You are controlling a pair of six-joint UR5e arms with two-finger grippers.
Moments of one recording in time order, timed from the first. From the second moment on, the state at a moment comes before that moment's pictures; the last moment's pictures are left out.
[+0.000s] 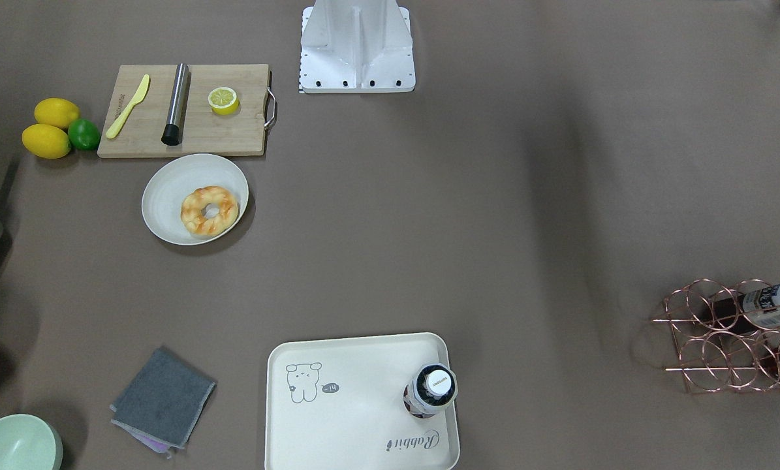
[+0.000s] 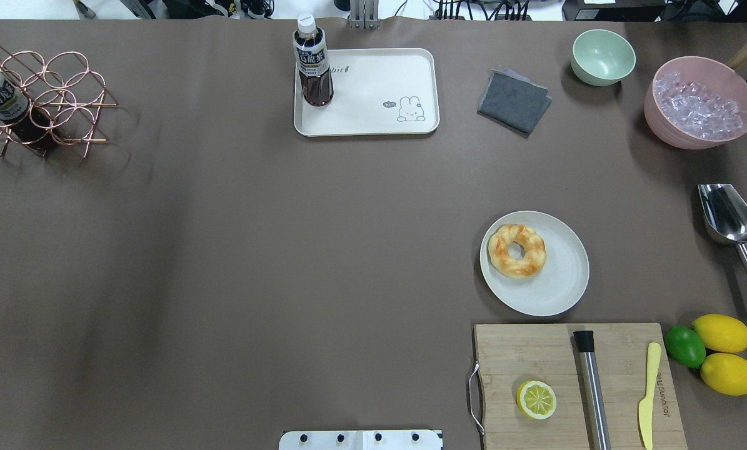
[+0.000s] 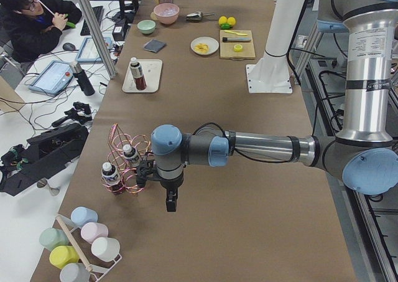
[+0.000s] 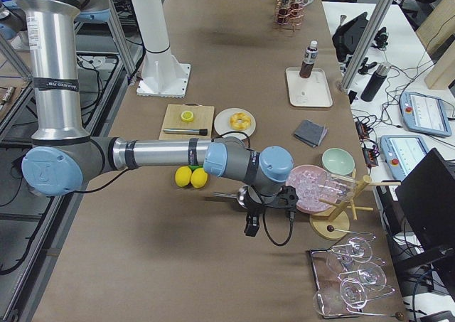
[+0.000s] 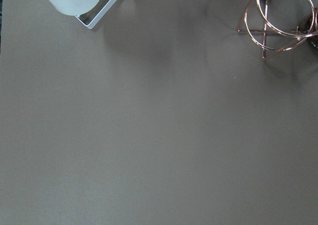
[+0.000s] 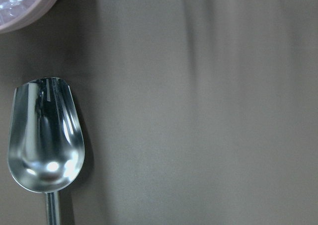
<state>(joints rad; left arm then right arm) -1.57 -1.53 -1.68 -1.54 -2.23 -0.06 1.58 -1.55 1.62 -1.82 2.27 -0.07</state>
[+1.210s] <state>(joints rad) -1.57 -1.52 -1.67 -1.54 -2.23 -0.06 1.58 -1.54 1.62 -1.80 2.28 -0.06</state>
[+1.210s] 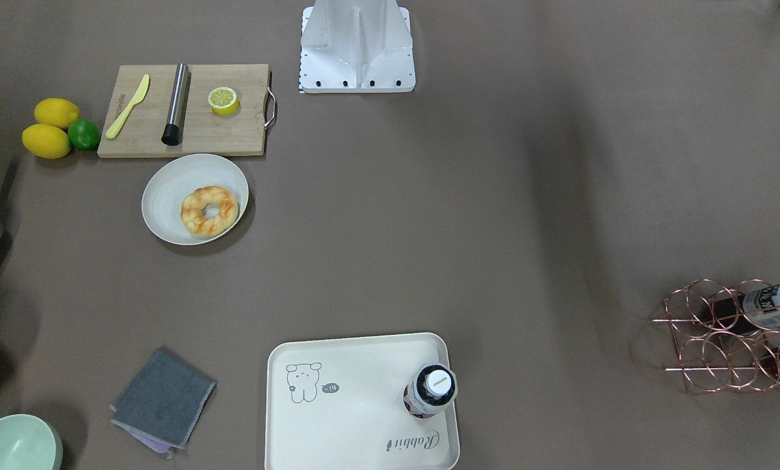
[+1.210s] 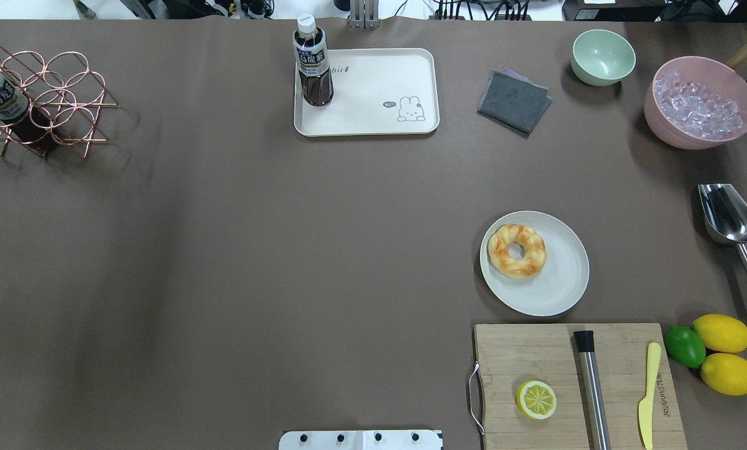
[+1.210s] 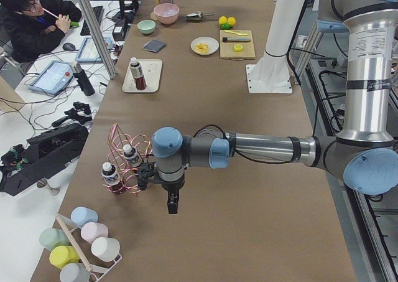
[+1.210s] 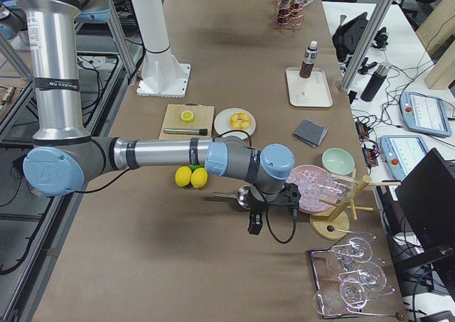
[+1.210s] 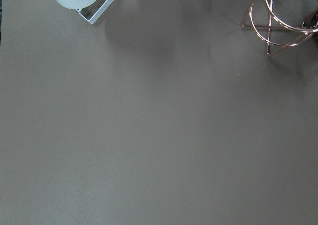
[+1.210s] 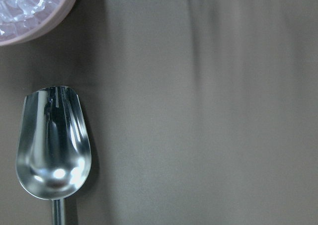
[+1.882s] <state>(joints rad) -1.57 -1.52 -1.67 -1.54 -2.23 -0.06 1.58 -1.54 1.62 -1.79 2.29 -0.06</state>
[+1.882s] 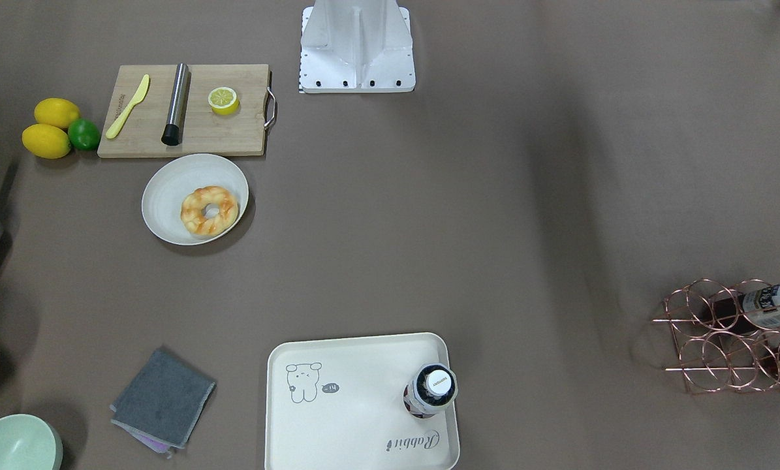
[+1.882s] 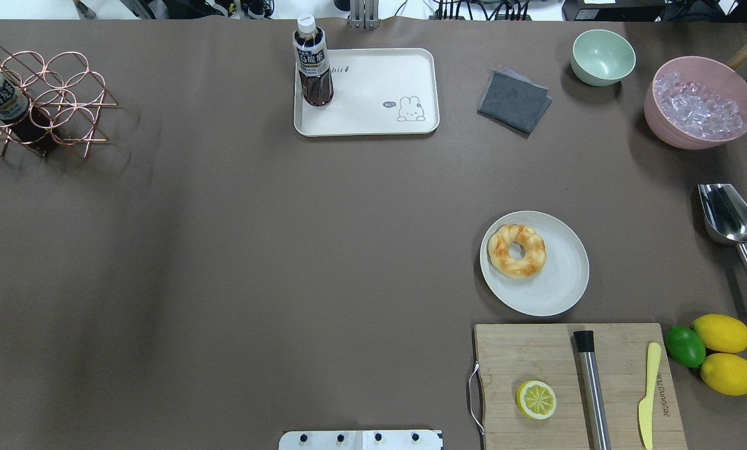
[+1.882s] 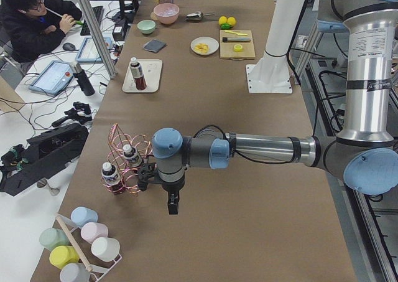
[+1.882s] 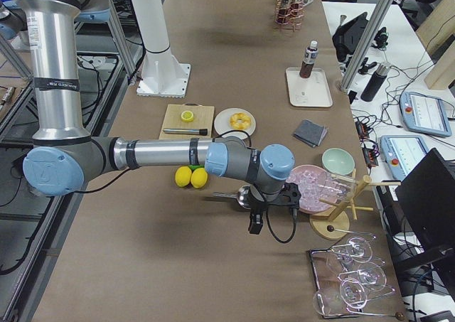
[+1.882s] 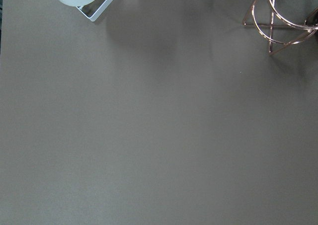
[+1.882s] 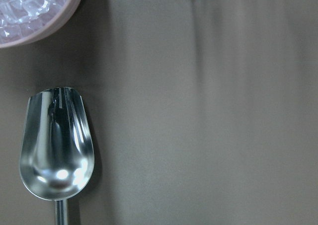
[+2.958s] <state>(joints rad) -1.57 -1.53 -1.66 -1.54 -2.23 -0.06 1.56 -1.49 1.69 -1.79 2.37 0.04</state>
